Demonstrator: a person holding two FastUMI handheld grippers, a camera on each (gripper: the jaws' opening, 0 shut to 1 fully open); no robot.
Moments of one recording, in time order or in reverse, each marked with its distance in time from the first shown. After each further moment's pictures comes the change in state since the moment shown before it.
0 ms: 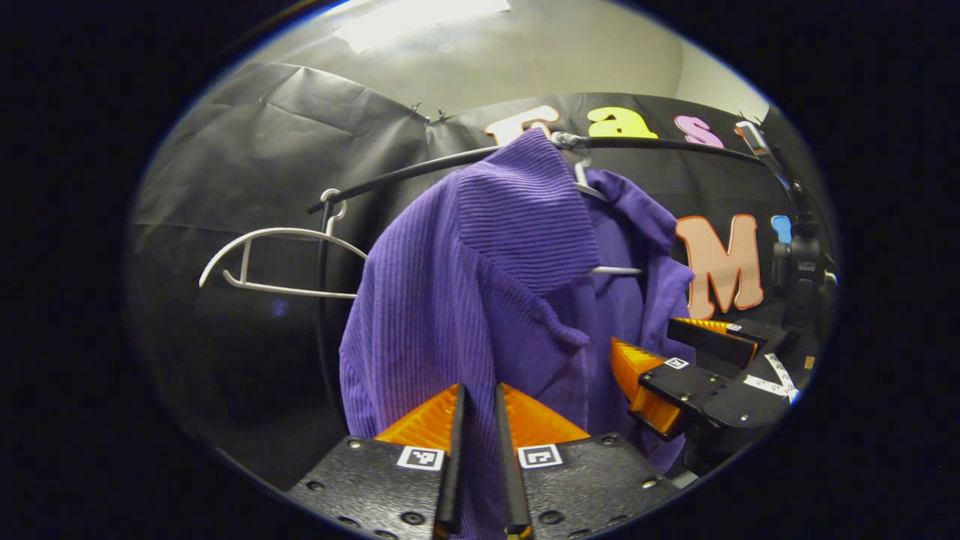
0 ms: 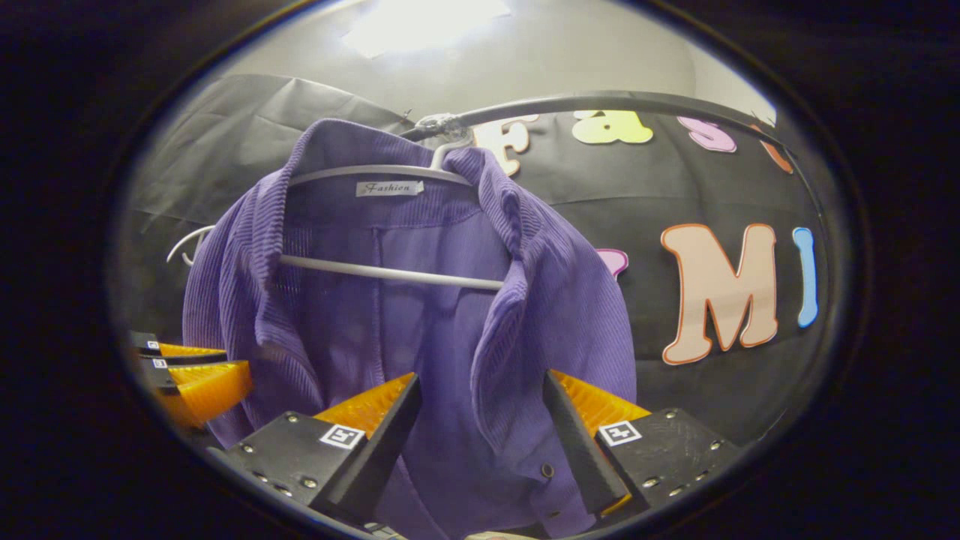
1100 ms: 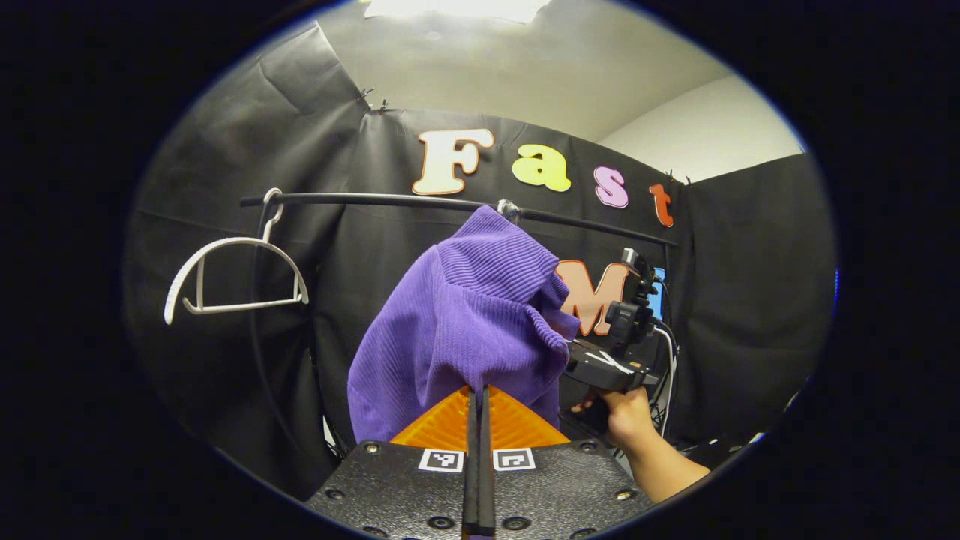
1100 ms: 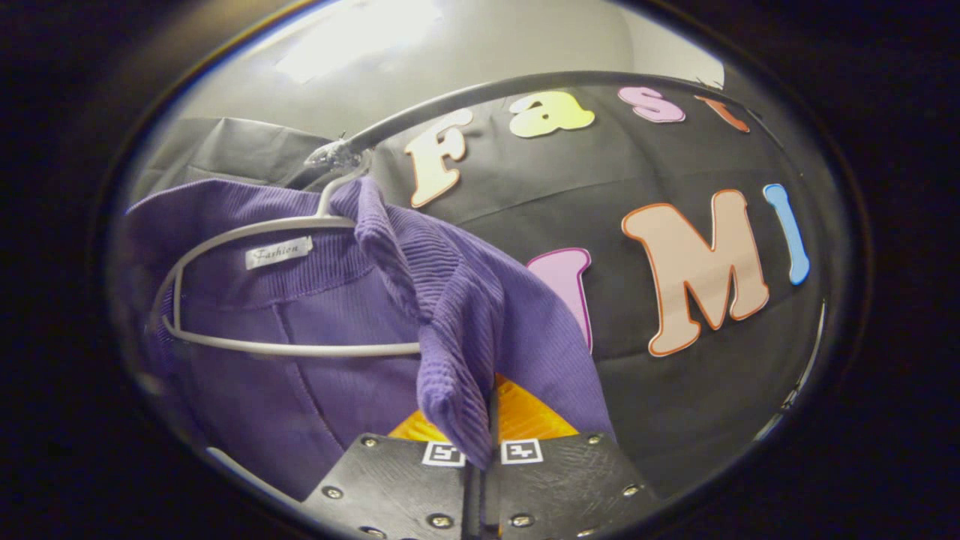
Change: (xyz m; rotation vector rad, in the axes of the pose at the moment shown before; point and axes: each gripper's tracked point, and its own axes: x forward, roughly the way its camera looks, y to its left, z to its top) left arm -0.087 0.010 0.073 -0.145 0.052 -0.575; right arm 0.031 -0.049 0.038 0.187 -0.041 -0.130
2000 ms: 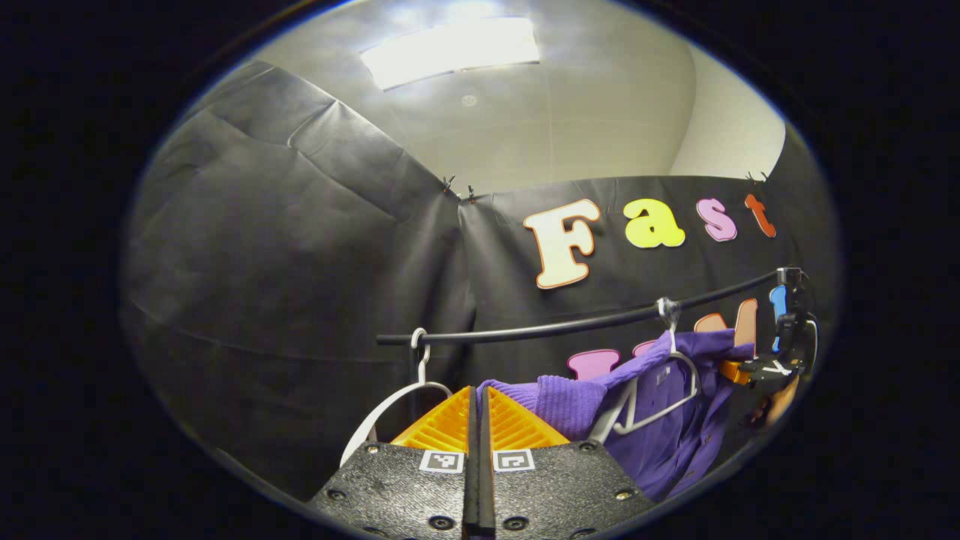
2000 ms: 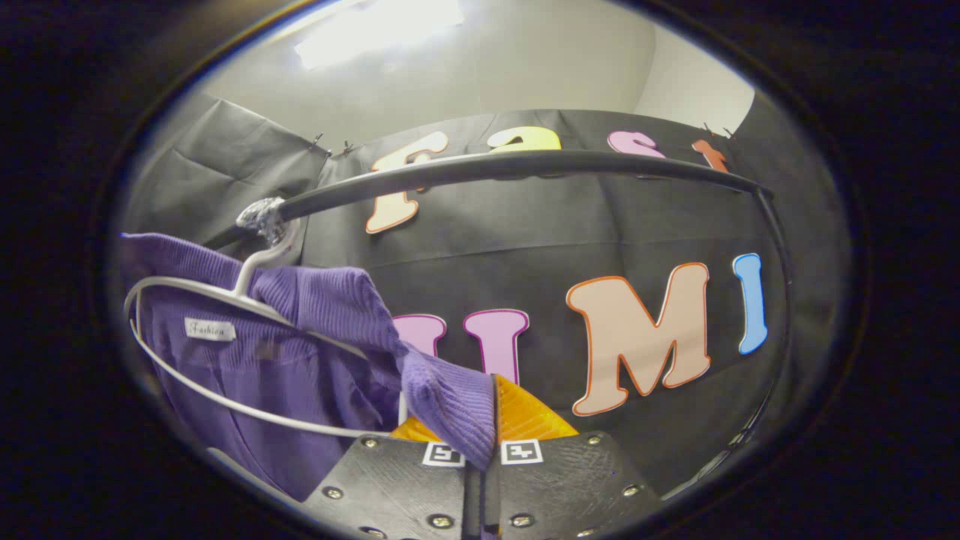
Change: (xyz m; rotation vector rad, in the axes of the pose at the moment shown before) left arm -0.001 0.145 0.149 0.209 -0.311 0.449; right arm 0.014 -0.057 0.094 -0.145 -0.075 -0.183
